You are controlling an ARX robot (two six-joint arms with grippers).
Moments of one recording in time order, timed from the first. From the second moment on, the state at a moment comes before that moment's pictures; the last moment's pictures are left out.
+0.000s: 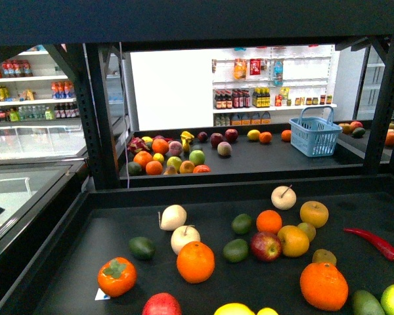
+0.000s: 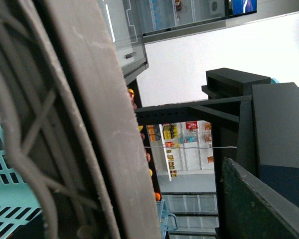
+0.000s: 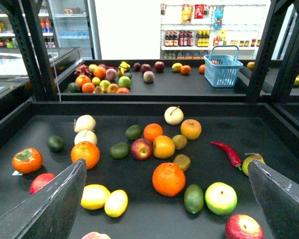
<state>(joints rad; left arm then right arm) 0.61 1.91 1.26 0.59 0.48 -1.29 0.00 0.00 0.01 0.00 0.00 0.00</state>
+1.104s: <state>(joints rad) 0.09 1.55 1.14 0.35 0.69 -1.01 0.00 0.00 0.01 0.00 0.00 0.00</state>
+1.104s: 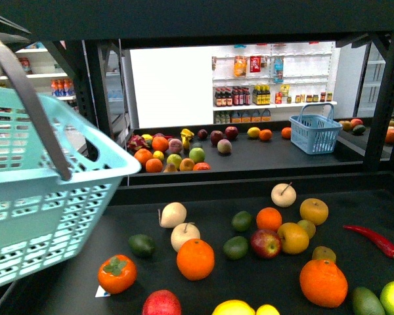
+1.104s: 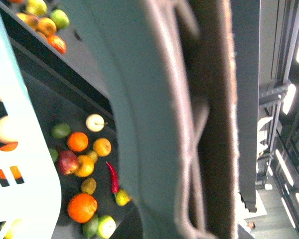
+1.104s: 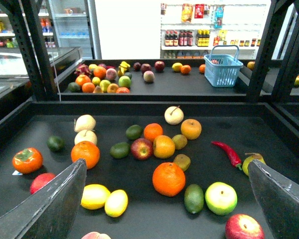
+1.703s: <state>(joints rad) -0.28 1.79 1.29 0.37 0.74 -0.88 0.00 0.00 0.01 0.00 0.00 0.00</state>
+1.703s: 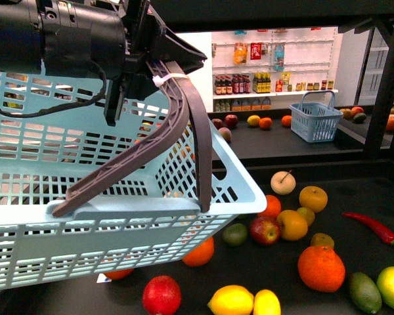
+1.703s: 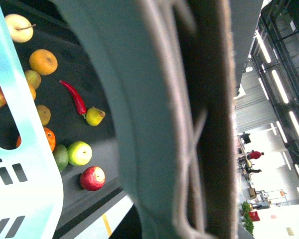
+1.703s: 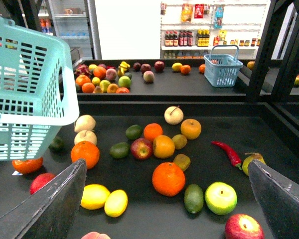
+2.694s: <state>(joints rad) -0.33 1.82 1.29 0.41 0.76 -0.86 -0.12 0.93 0.25 0.10 -0.22 0.08</state>
